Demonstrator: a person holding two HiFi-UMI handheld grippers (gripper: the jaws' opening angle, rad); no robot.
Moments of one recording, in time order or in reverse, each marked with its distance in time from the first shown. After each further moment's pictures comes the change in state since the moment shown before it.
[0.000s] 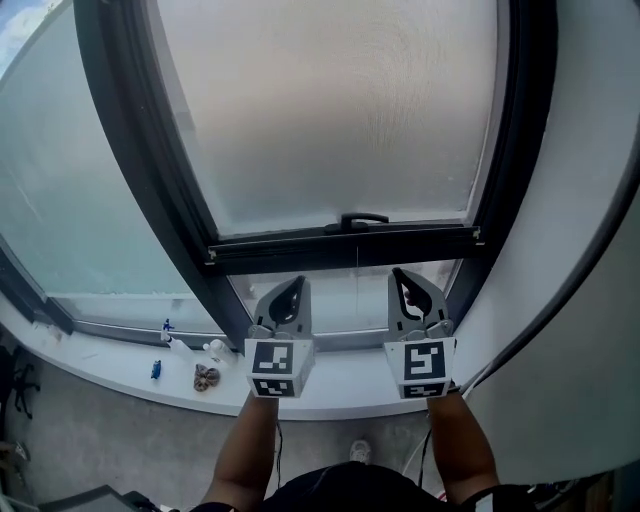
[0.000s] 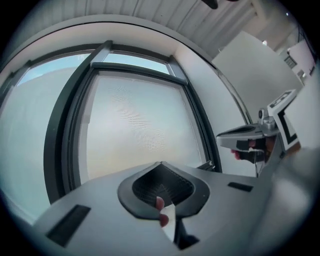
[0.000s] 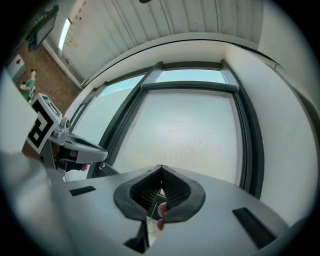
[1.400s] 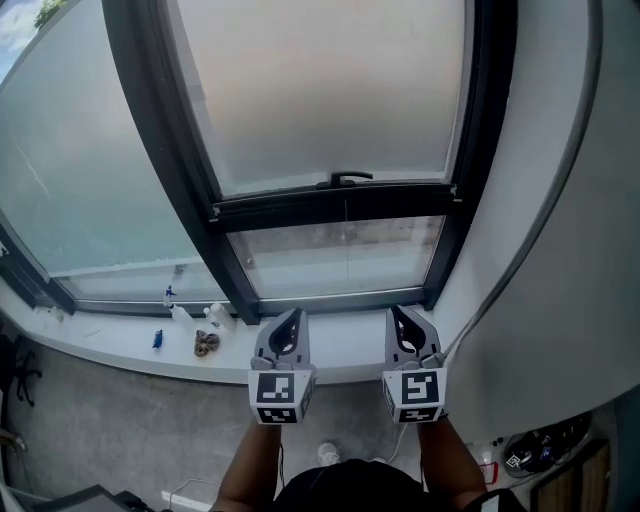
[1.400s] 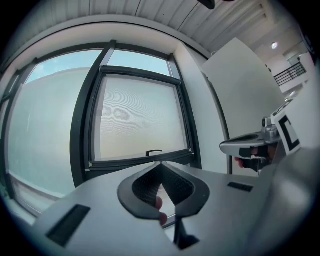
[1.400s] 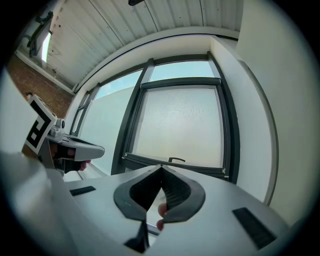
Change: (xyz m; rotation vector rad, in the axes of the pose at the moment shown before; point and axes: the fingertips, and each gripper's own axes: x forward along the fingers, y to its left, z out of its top) left arm -0.176 -0.083 -0.040 -0.049 0.119 0.007; right arm -0.188 0.059 -0.044 0.152 0.159 -0.004
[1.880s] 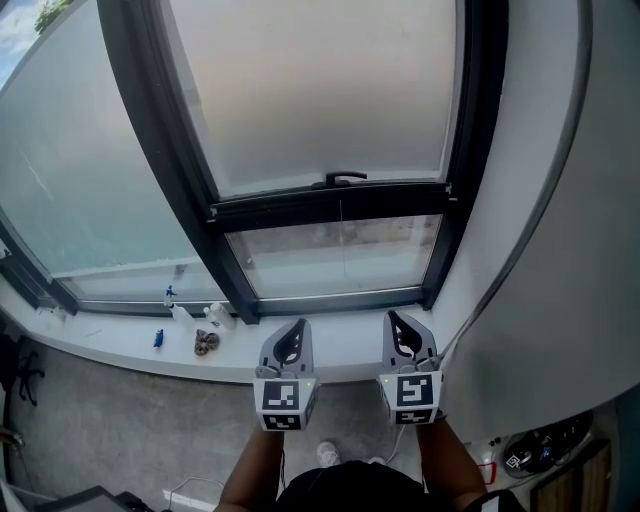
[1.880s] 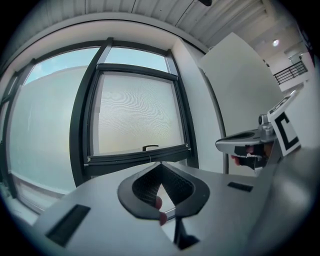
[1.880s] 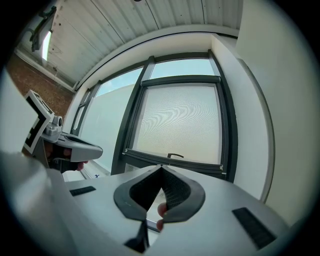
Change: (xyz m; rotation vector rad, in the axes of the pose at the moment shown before) left arm -0.007 -0.028 -0.016 0.004 0.043 0.000; right arm -0.012 -0.009 -0.015 0.015 0.029 0.003
